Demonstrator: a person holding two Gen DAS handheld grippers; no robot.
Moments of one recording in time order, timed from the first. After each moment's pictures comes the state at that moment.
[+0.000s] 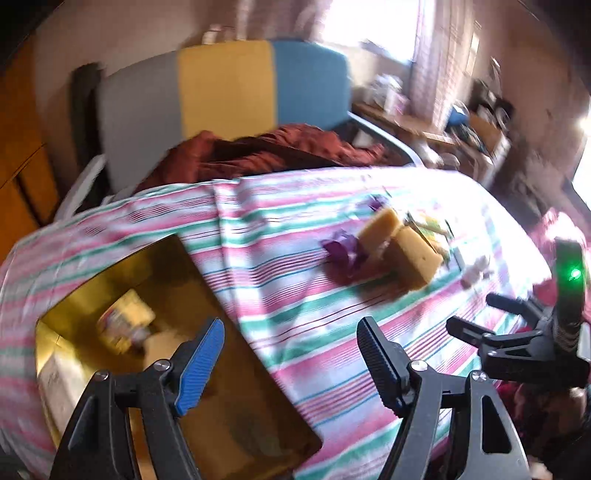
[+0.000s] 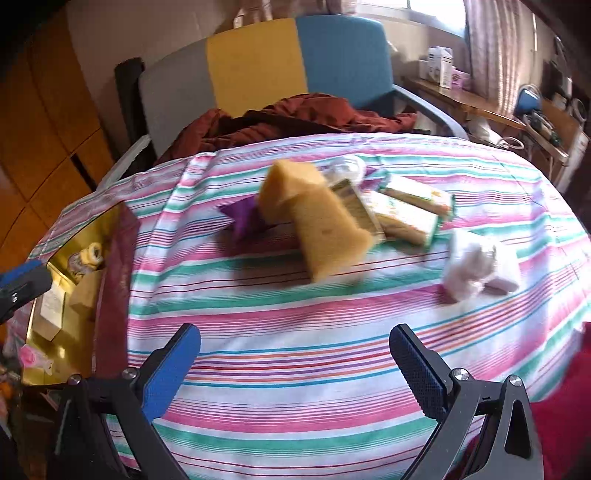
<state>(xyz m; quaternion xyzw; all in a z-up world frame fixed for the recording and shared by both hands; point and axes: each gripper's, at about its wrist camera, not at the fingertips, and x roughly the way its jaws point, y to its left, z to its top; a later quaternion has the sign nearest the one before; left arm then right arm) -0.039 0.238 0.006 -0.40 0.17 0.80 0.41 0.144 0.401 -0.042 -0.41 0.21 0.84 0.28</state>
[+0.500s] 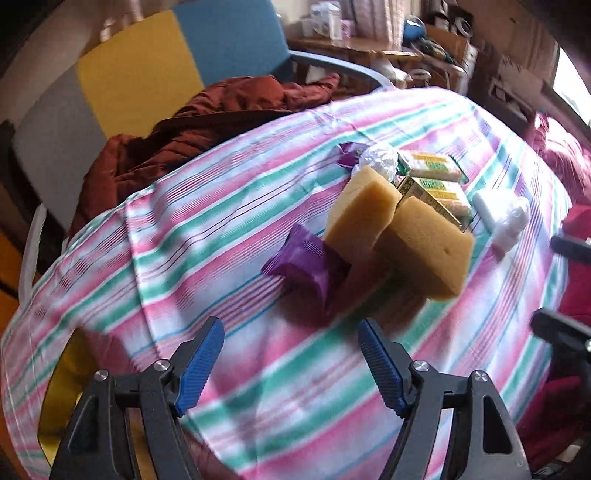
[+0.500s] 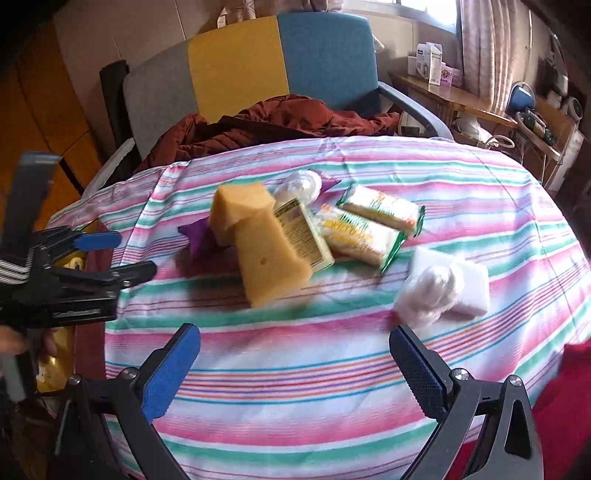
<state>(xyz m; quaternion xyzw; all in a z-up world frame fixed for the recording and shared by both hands) -0.064 0.374 -0.050 -0.42 0.33 0.72 0.44 0.151 0.451 -0.027 -0.42 0.20 0.84 0.29</state>
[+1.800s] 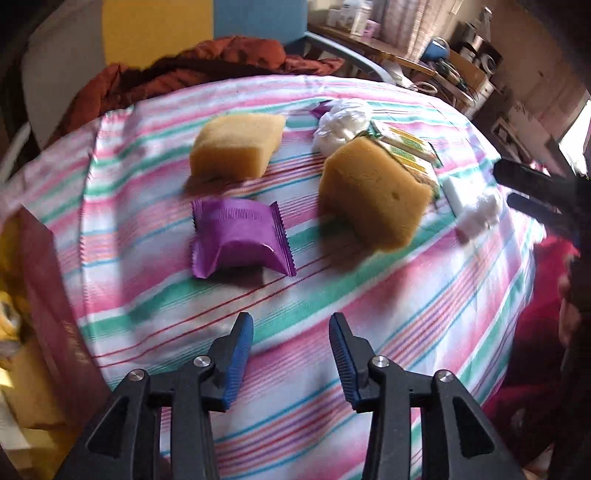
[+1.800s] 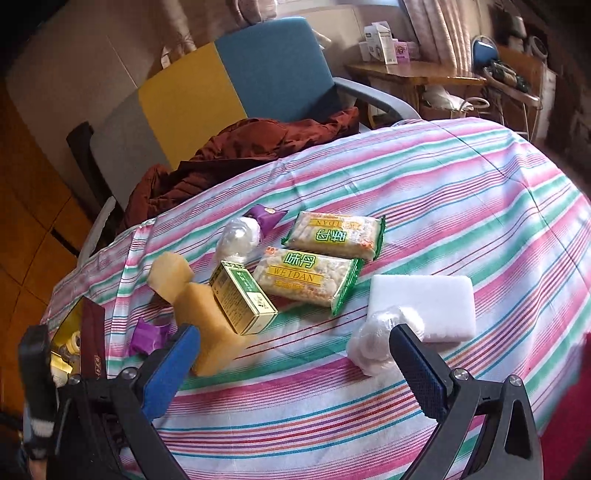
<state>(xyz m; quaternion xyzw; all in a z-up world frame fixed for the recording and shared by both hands) -0.015 0.328 -0.073 -0.50 0.23 0.71 0.45 0.172 0.524 -0.033 -0.35 0.31 0.83 0.31</state>
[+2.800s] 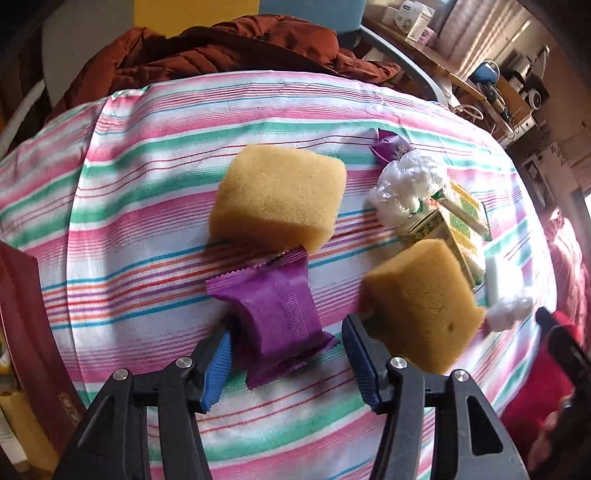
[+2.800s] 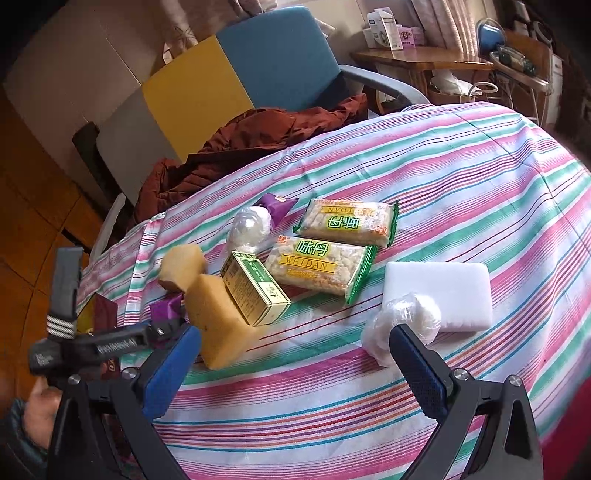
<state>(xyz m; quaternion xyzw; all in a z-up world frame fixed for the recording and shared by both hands) -0.083 0.394 -0.095 -0.57 0.17 0.71 0.38 0.172 0.523 -0.037 -0.36 0.33 0.82 0.28</state>
